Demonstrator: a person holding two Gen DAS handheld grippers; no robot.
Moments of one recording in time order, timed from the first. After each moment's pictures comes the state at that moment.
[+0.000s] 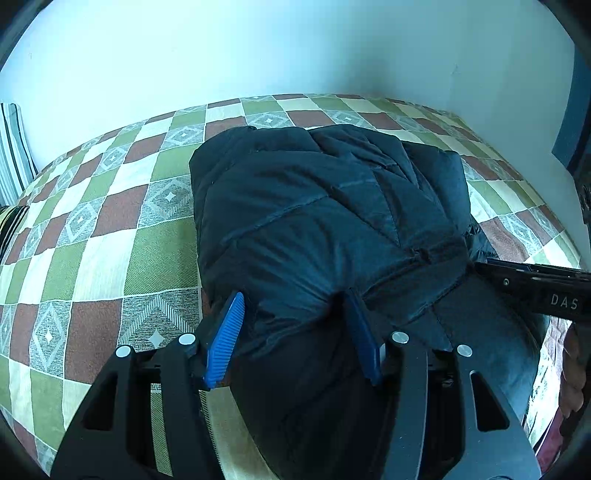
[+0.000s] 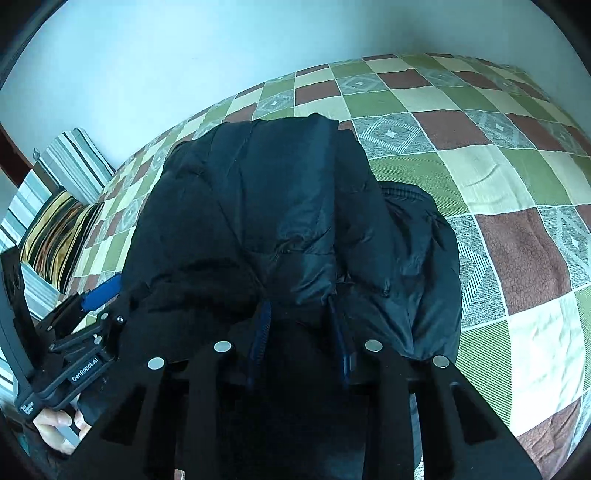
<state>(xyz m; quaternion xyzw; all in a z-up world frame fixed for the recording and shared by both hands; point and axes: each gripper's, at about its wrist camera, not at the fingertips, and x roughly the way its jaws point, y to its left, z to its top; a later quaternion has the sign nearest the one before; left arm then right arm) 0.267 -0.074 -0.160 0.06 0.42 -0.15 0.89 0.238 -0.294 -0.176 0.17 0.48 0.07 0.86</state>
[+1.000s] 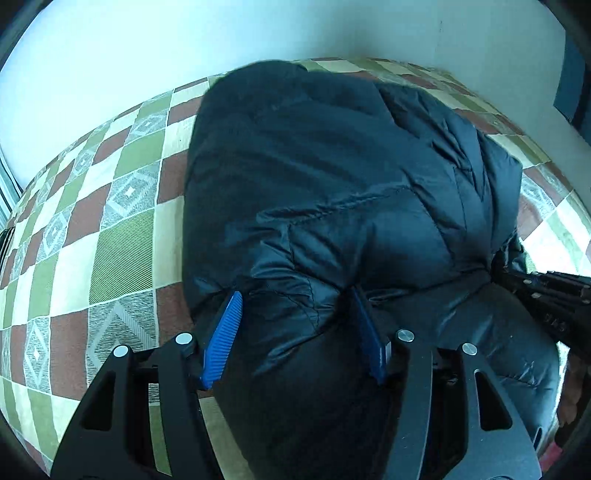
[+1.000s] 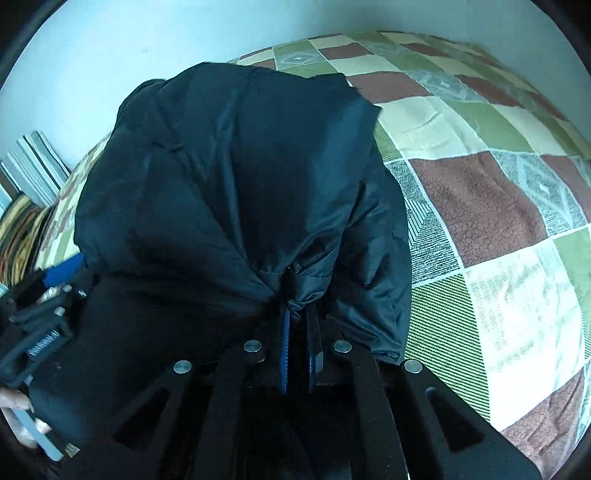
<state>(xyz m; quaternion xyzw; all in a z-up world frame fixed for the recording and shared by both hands) 0.282 -0.127 -0.199 0.12 0.46 -0.17 0.86 0.222 -0.334 -0.231 0.16 0.50 -0.01 0.85</state>
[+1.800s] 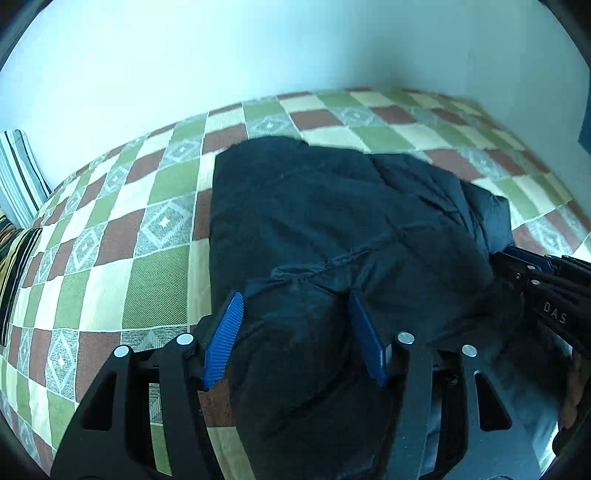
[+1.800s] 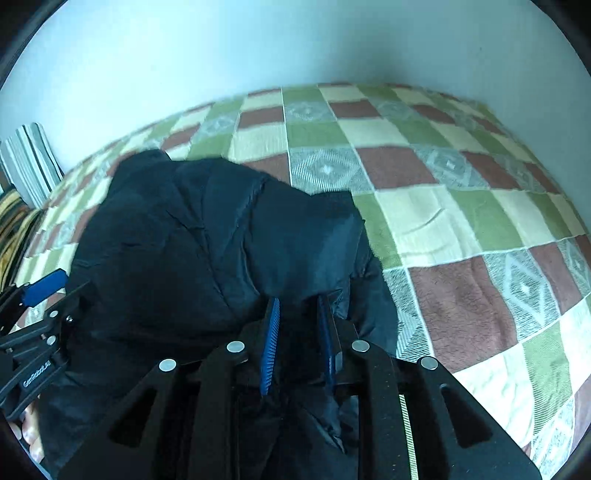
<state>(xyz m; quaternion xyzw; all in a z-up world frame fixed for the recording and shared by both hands) 0.301 -0.137 -0.164 0.12 0.43 -0.11 0.89 0.271 -0.324 -0.190 0.09 0.46 -0.04 0.88</state>
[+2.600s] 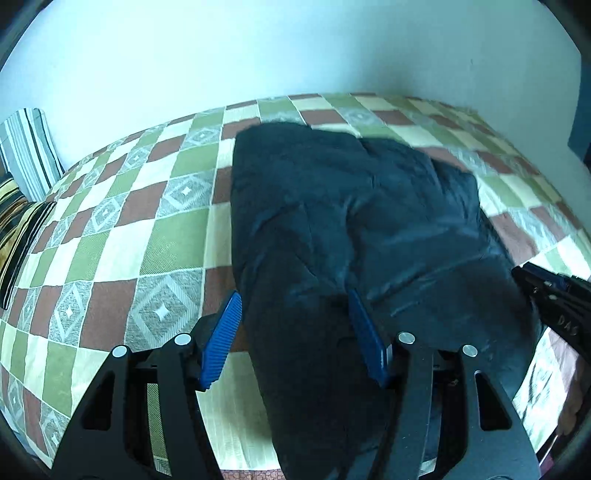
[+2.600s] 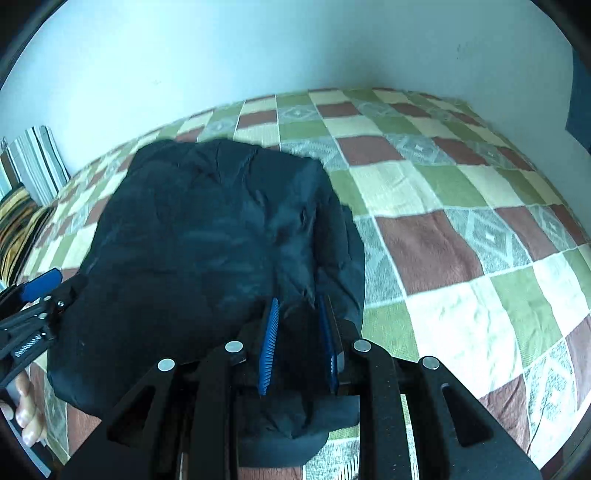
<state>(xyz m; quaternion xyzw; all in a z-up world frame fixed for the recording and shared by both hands) 0.232 -0.113 -0.162 0.09 0.42 -0.09 0.90 0.184 -0.324 -0.183 0.09 0.44 -0.05 0.89</state>
